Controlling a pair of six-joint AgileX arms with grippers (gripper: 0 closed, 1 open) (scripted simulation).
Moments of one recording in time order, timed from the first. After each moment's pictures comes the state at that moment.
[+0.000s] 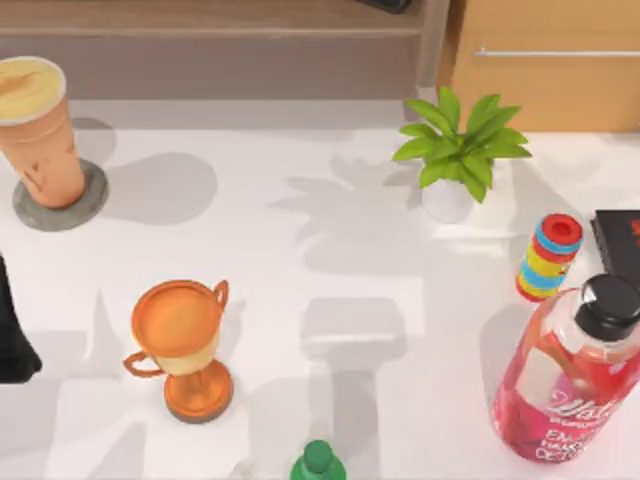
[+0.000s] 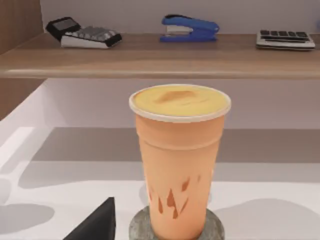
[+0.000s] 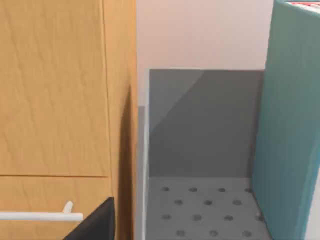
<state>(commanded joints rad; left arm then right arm) 0.00 0.00 0.00 0.00 0.00 0.00 -0.32 1.56 1.07 0.47 -0.30 -0.01</state>
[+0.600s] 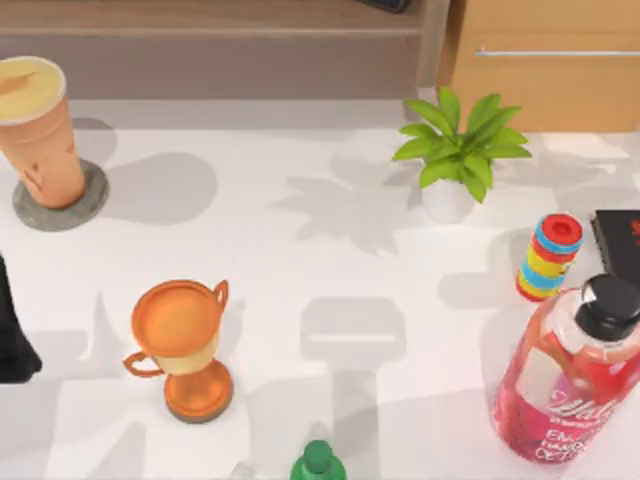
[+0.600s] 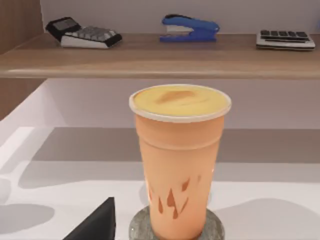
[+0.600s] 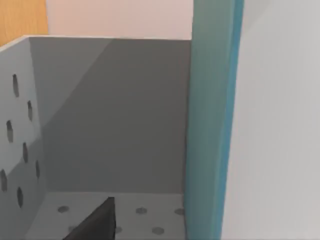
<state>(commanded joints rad) 0.00 0.00 0.00 0.00 0.00 0.00 -0.42 2.00 1.39 0.61 -0.39 -0.01</state>
